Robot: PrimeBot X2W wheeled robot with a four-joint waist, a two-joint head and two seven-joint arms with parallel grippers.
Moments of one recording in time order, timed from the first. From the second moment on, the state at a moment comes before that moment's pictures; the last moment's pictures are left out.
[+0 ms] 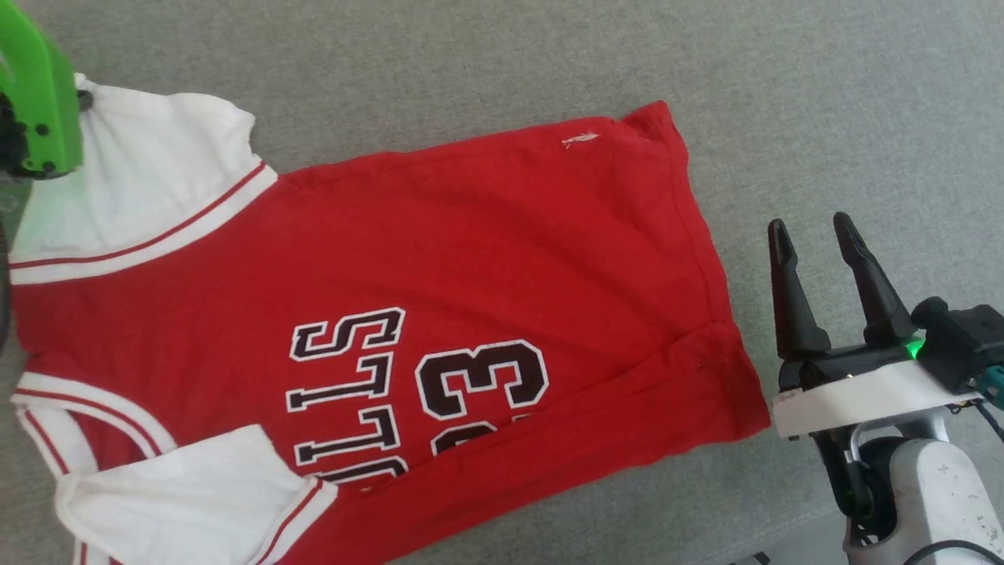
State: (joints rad) left arm -1.11 0.73 -0.63 0.58 -0.86 -0.07 0.79; right arm -0.17 -0.05 0.00 -0.03 0.23 0.13 -0.13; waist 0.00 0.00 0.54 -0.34
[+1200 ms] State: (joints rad) left arm -0.72 0.67 -0.70 -0.18 -0.70 0.11 0.26; right arm -0.63 -0.60 0.30 0.27 0.38 0.13 0.84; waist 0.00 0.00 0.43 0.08
